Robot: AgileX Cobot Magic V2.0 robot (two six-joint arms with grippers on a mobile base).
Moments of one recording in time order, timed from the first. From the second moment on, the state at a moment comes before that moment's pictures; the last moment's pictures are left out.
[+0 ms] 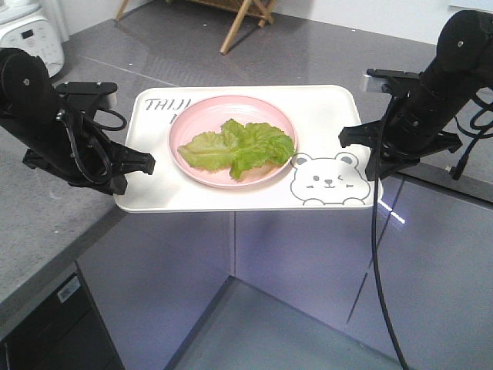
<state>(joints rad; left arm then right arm) -0.28 1.70 -1.45 -0.12 1.01 -0.08 0.12 1.90 -1.74 0.19 1.25 -0.03</state>
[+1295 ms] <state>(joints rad) -0.28 1.70 -1.45 -0.12 1.01 -0.08 0.12 1.90 -1.74 0.19 1.25 -0.03</state>
